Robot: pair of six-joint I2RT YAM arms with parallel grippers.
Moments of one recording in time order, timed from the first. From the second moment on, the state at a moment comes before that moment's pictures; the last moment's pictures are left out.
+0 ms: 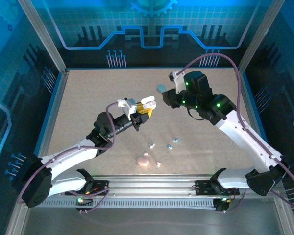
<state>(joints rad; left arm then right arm) -0.65 1.16 0.58 0.71 0.28 -0.17 0.65 1.29 1.47 -0.71 -0.03 0.18</state>
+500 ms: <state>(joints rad) -0.67 1.19 0.59 0.74 0.26 -0.20 0.73 1.28 1.45 -0.59 -0.03 0.13</state>
